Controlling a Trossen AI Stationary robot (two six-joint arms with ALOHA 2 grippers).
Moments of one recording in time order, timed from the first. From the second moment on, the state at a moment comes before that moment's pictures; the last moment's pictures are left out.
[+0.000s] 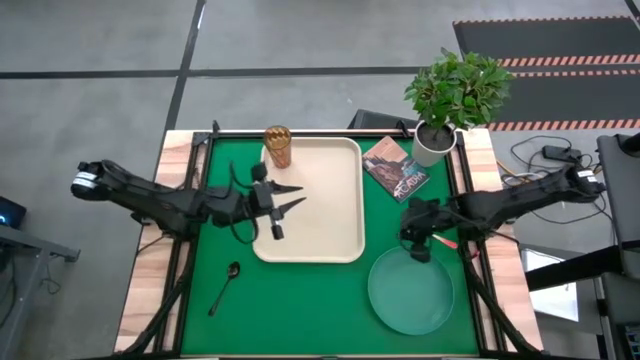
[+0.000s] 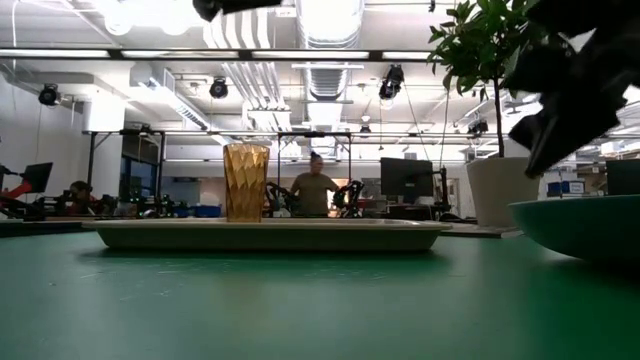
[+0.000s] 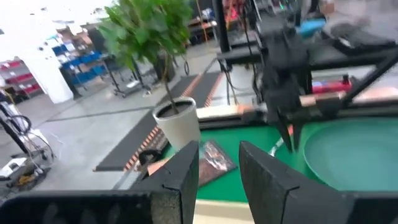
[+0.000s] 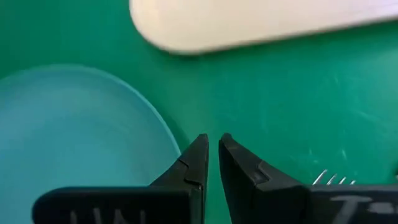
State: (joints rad) left arm -0.20 1.10 0.79 0.27 -0.53 0.21; right arm 0.16 0.93 0.47 -0.45 0.00 0.29
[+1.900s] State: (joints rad) left arm -0.20 0.98 0.68 0.30 -0.52 0.22; right arm 0.15 1.31 0.68 -0.54 -0.30 0.36
